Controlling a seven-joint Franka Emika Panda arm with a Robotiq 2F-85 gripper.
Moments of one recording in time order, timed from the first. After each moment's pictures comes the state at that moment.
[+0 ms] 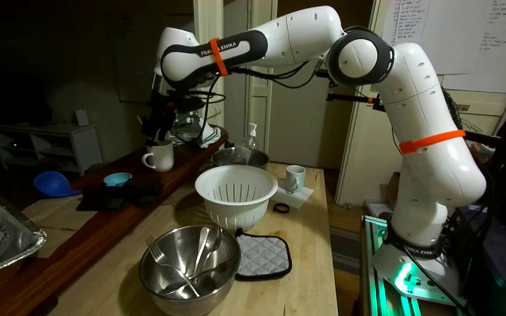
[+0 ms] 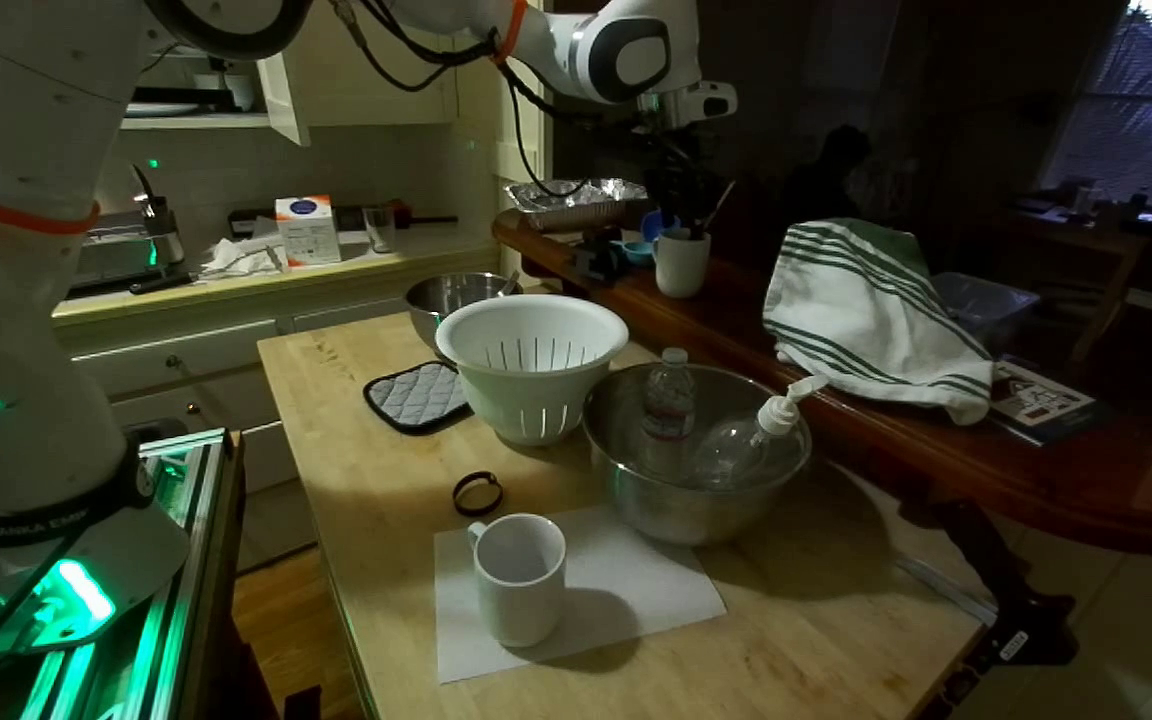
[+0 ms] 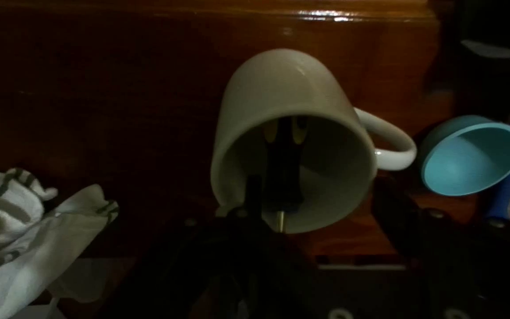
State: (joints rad) arm 0.08 0.53 0.05 -1.33 0.01 2.20 -0.08
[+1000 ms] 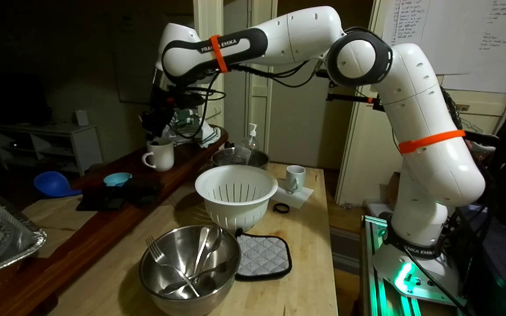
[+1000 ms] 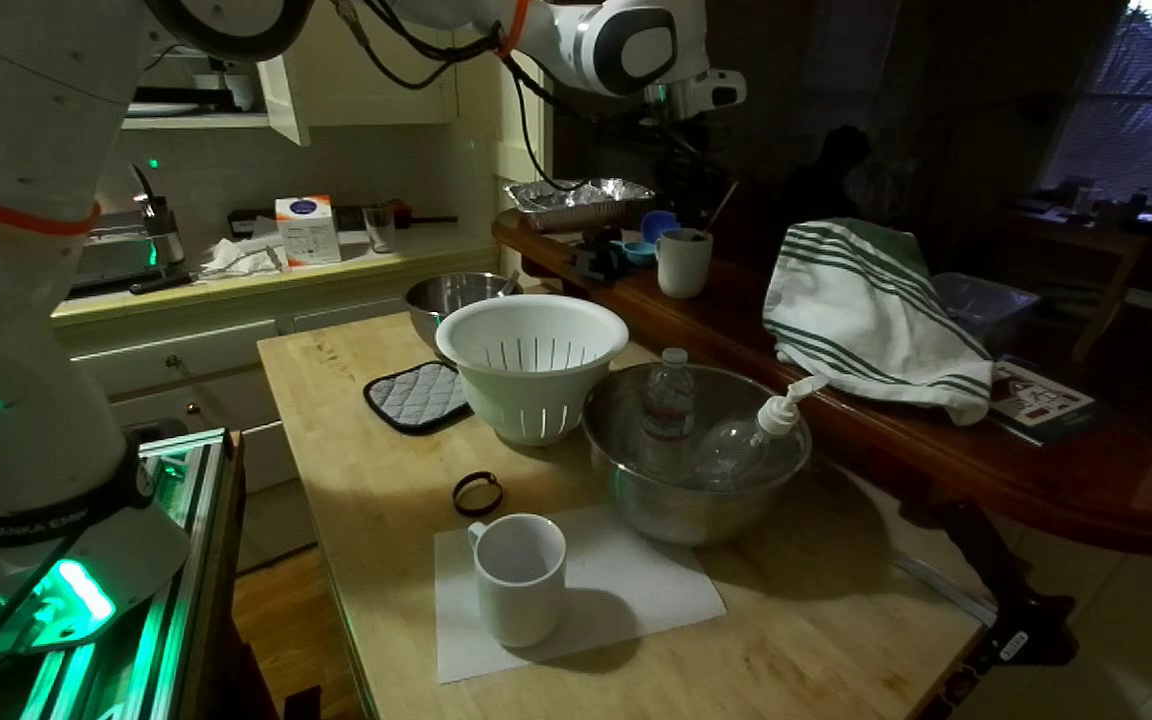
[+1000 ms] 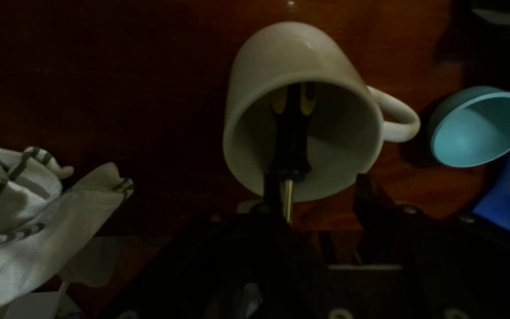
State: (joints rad) arm 0.06 0.53 0.05 -1.30 0.02 2.21 -0.08
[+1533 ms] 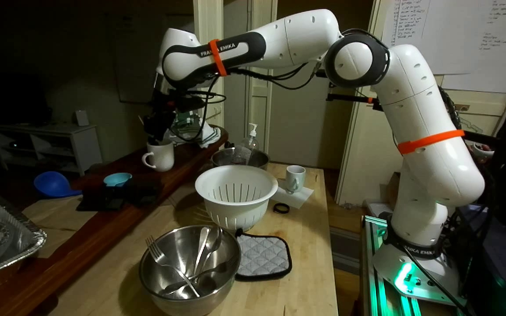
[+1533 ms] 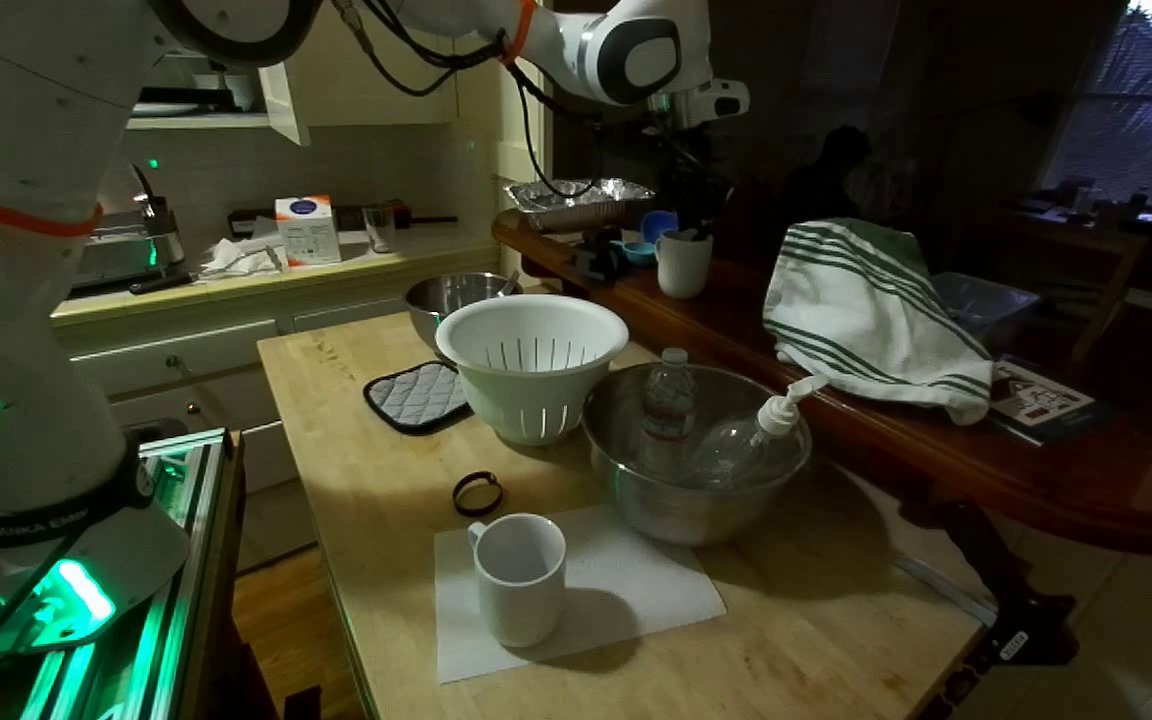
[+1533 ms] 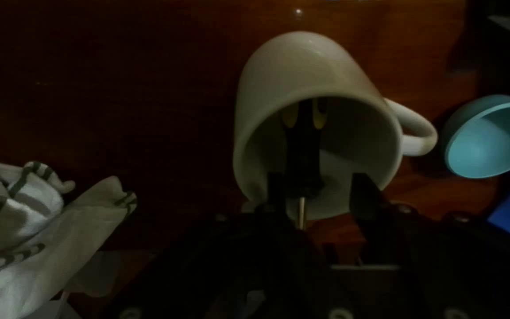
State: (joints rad) arm 0.05 0.55 0.05 -1.30 0.02 2.21 -0.08
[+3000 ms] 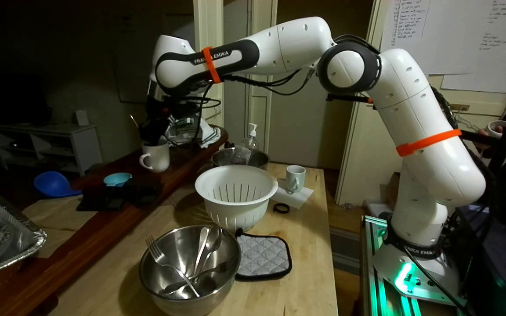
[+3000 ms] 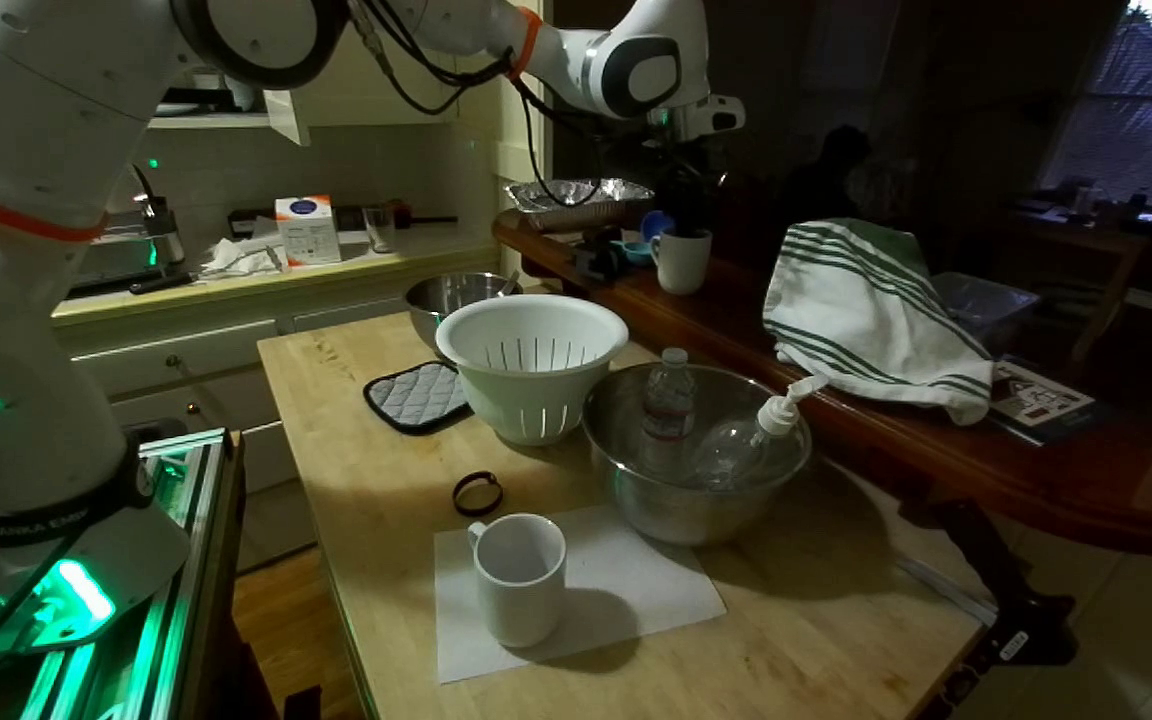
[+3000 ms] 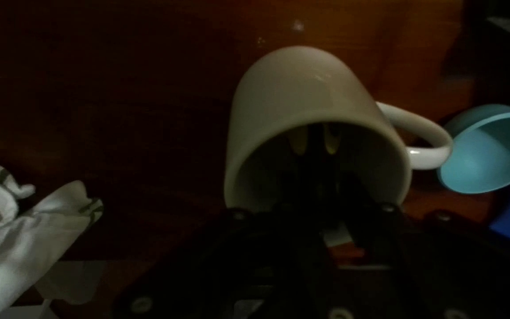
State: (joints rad) arm 0.07 0.61 0.06 -1.24 0.01 2.19 -0.09
